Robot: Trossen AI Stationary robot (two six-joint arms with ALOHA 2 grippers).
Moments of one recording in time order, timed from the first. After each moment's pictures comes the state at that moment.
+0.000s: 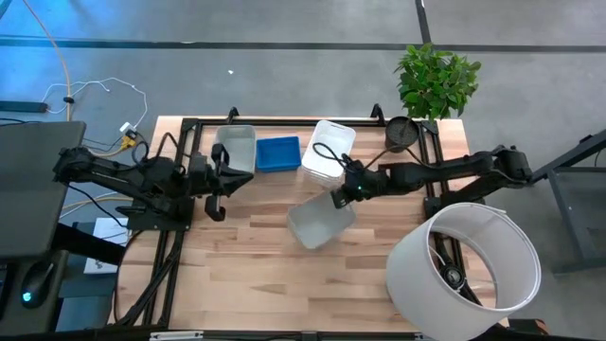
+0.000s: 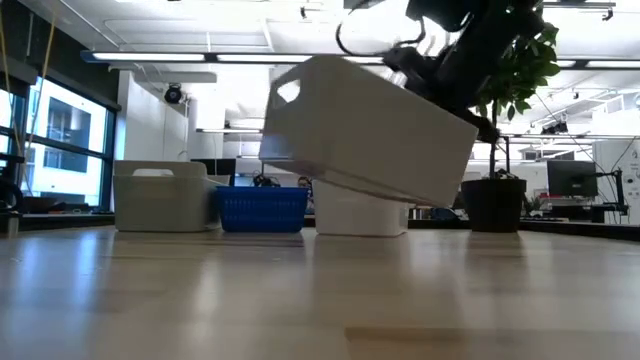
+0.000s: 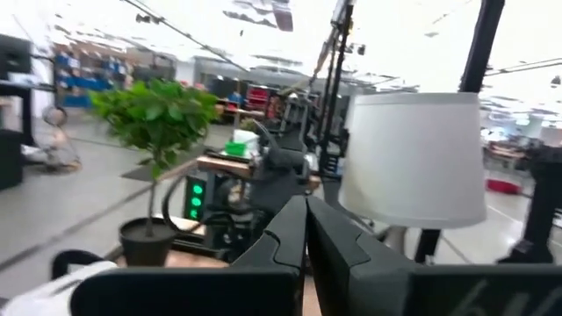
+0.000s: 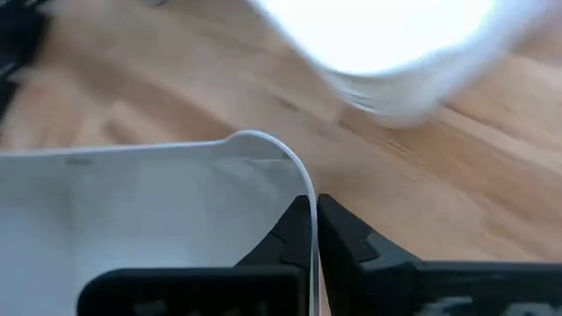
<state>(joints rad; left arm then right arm) -0.11 0.75 0.63 0.31 -0.33 -0.10 -0.02 1.41 0.90 -0.40 0.16 1.02</state>
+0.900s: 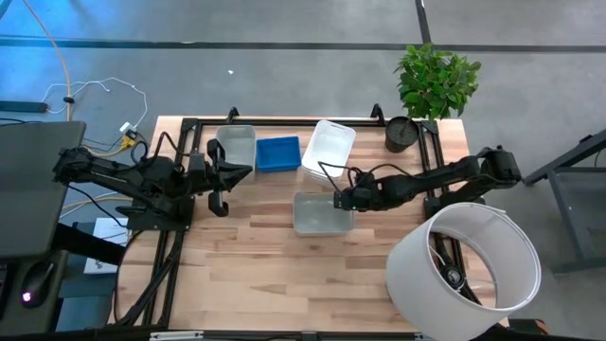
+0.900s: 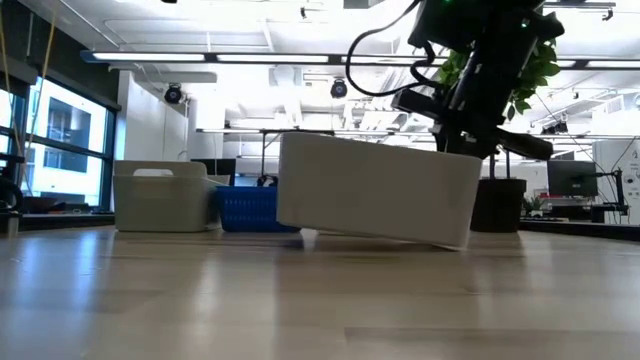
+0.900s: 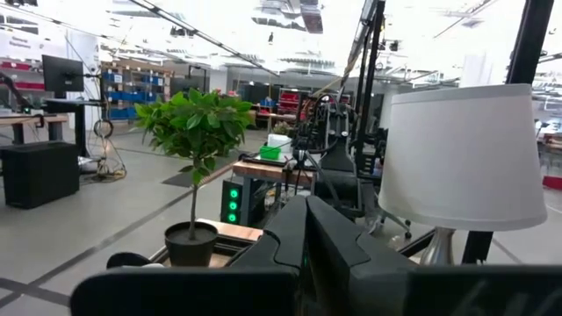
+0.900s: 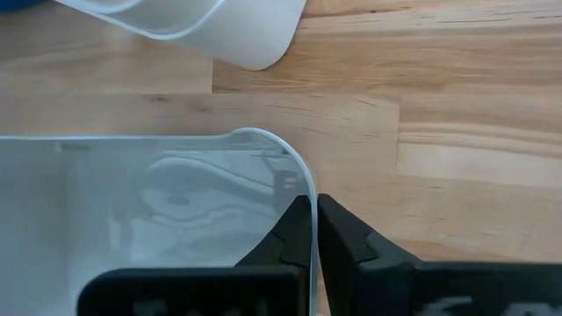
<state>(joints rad) -0.11 0.74 0.63 0.30 -0.43 -0.03 0.07 1.52 0.90 -0.57 0.30 1.57</state>
